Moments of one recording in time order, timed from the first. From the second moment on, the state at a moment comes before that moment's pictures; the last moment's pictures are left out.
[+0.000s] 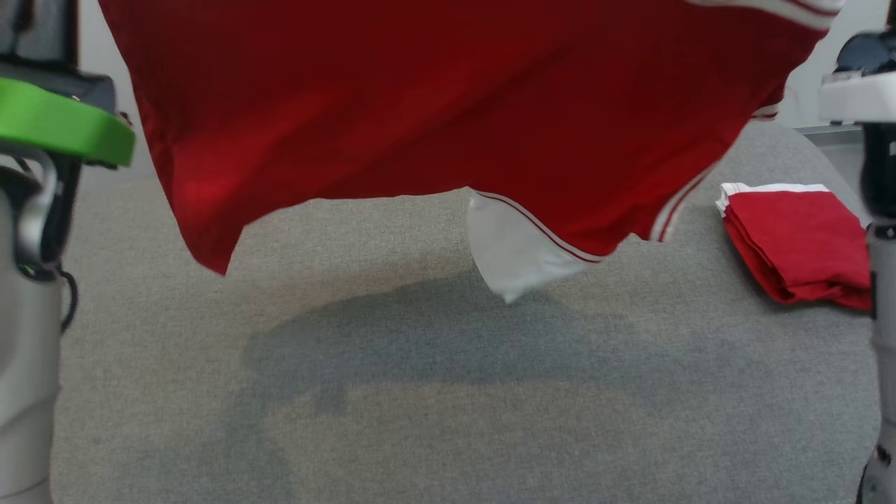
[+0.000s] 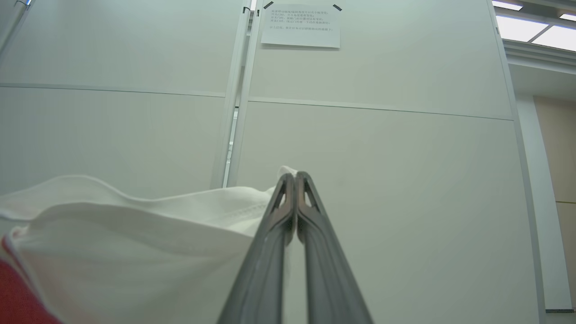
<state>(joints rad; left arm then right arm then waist) -0.75 0.36 -0.13 0.12 -0.27 -0.12 -0.04 -0.71 -0.23 -0.06 0.04 0.18 0.13 -0.18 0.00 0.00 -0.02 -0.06</state>
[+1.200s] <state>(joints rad) -1.07 0.26 -0.18 0.74 -0.28 -0.13 -0.26 -1.12 -0.36 0.09 0.56 0.27 0.13 -0.26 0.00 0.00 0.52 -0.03</state>
